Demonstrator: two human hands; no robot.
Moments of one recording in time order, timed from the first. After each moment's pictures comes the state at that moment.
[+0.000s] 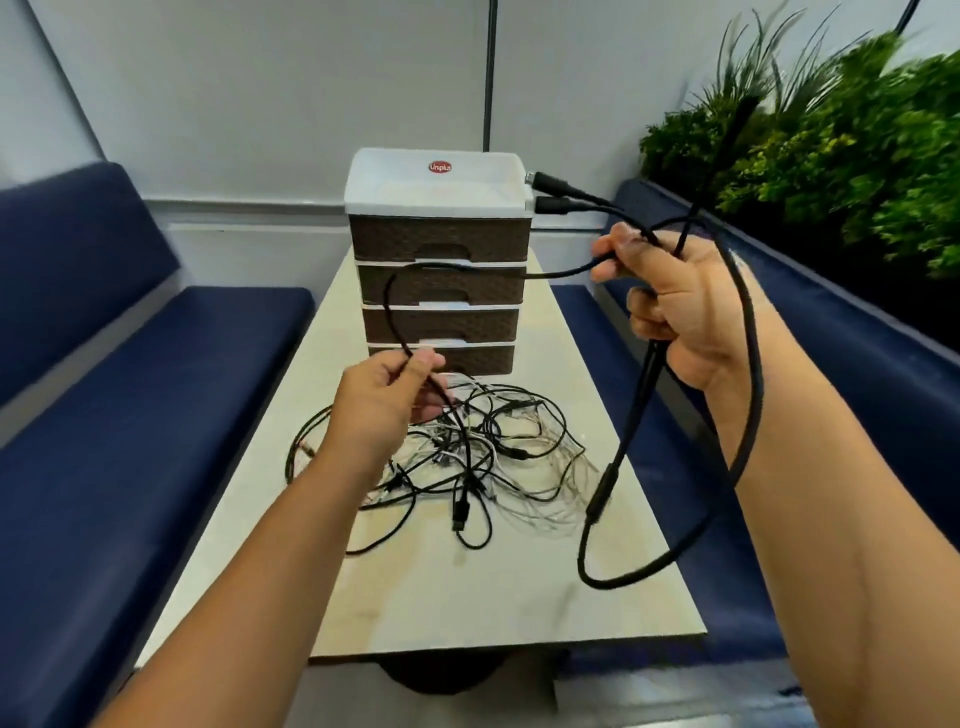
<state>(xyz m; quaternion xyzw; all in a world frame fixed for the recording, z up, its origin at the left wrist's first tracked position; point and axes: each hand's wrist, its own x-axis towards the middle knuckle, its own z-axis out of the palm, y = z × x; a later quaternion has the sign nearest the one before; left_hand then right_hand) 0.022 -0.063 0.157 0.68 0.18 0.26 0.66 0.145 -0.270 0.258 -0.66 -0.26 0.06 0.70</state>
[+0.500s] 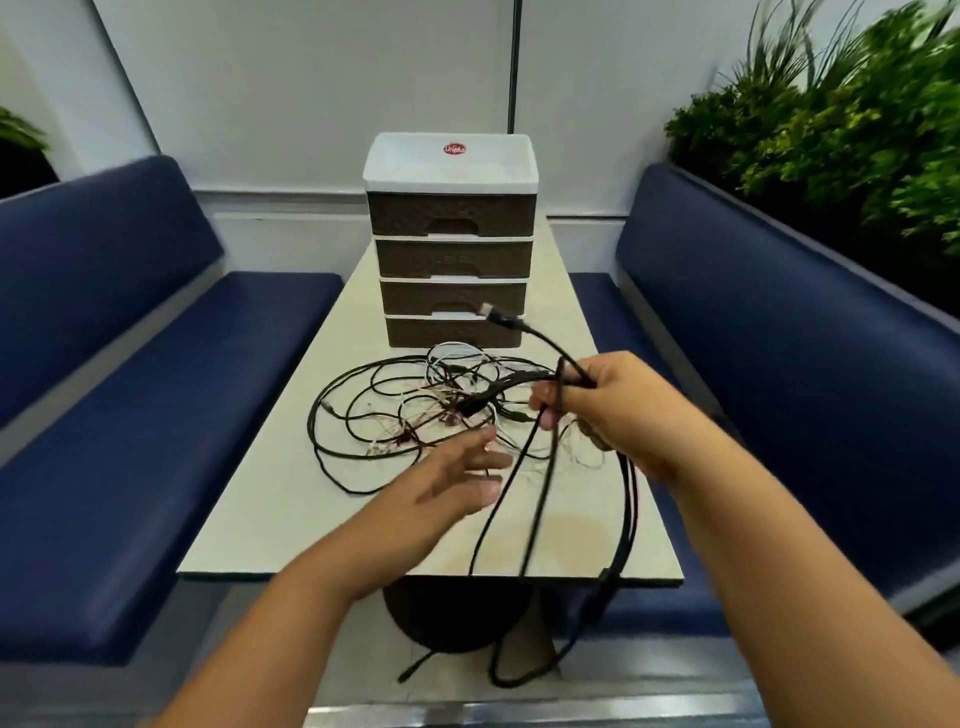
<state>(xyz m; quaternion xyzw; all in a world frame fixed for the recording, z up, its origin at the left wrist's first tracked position) -0.089 -0.155 0.125 0.76 0.07 0.02 0.64 0.071 -0.309 0.182 -0.78 -0.27 0.23 0.52</state>
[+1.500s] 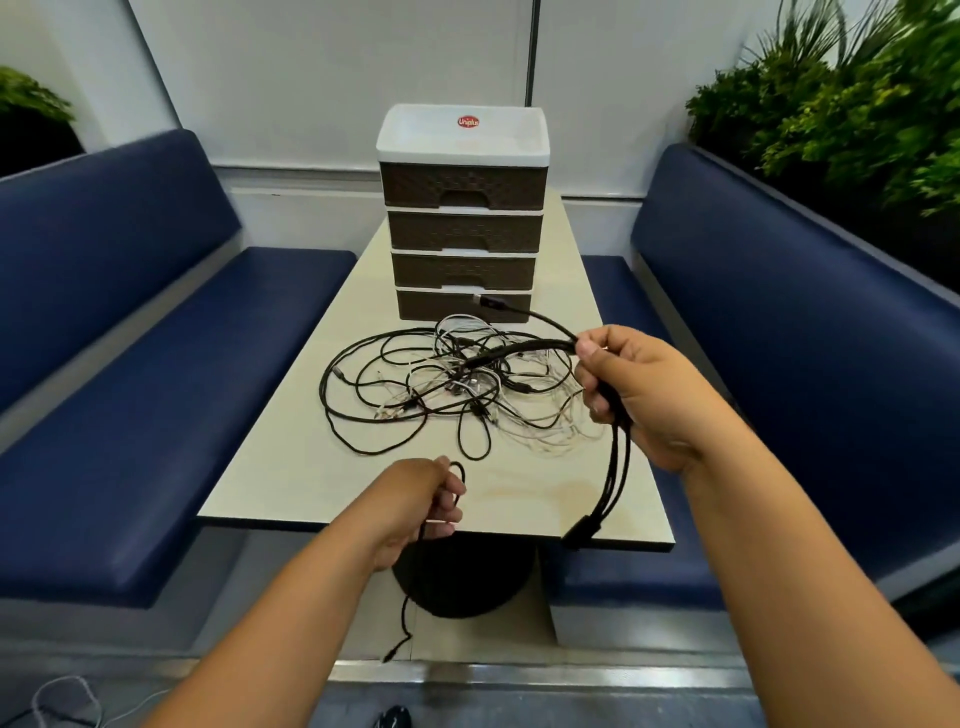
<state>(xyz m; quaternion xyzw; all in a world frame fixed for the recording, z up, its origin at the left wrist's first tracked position) -0.090 -0.170 0.085 0.62 0.38 -0.01 0.69 0.054 -0.337 0.173 -0.67 -0.24 0.25 0.65</state>
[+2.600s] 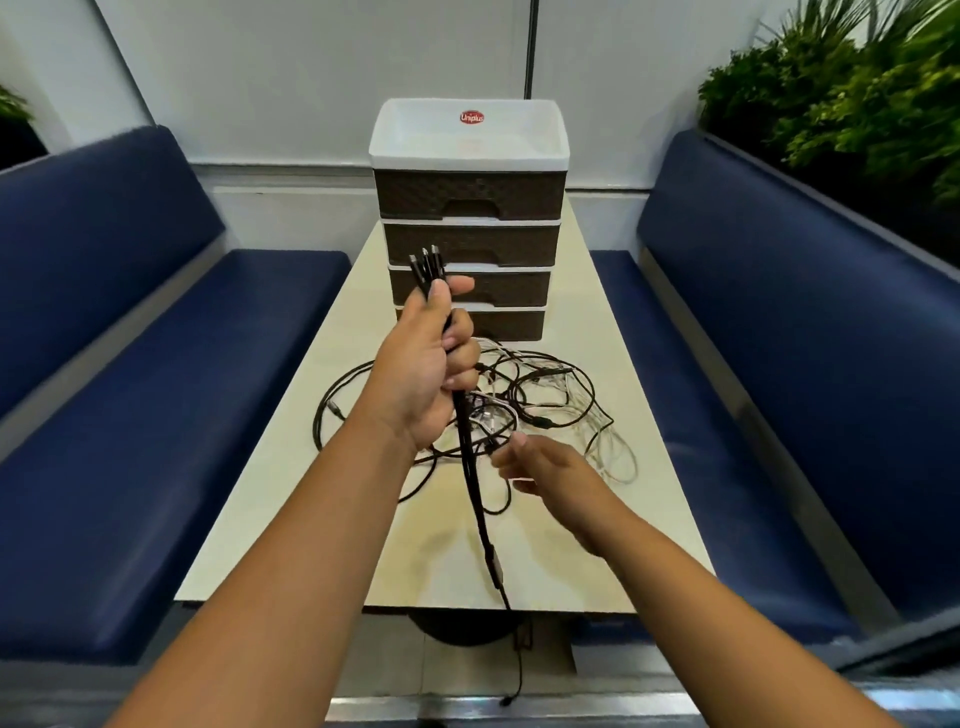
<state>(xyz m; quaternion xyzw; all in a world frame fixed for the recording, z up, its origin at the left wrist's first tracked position) 0.023 -0.094 0.172 0.50 0.11 0.22 0.83 0.087 -0.240 0.056 -0.74 -0.22 0.30 0.56</state>
